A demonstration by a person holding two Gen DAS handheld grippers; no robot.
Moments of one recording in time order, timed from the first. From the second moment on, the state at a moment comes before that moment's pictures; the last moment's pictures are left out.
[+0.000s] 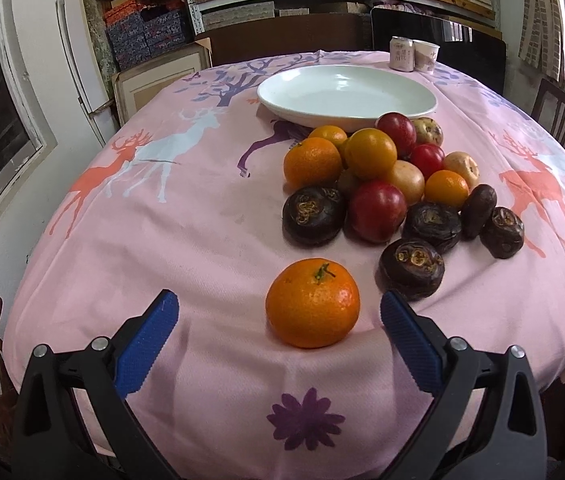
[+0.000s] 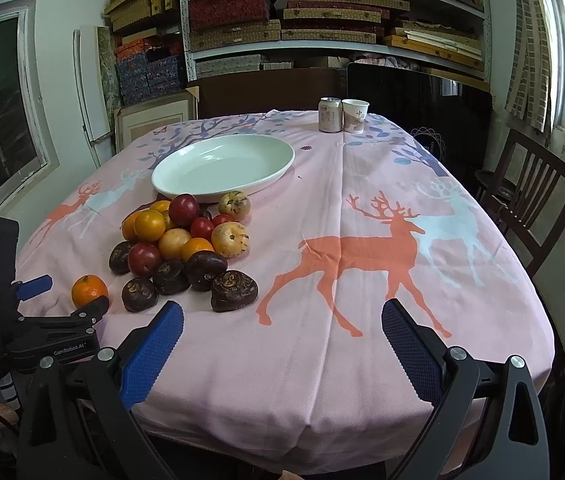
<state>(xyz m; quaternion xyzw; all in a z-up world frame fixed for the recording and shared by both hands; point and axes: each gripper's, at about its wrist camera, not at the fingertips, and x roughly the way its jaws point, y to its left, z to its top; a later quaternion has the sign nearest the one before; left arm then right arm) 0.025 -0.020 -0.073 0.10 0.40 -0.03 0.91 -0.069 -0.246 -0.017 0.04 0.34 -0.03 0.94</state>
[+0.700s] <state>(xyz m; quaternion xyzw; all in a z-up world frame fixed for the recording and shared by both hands) 0.020 0.005 -0.059 0.04 0.38 -0.09 0.92 -0.009 -0.221 -0.060 -0.02 0.36 0.04 0.93</state>
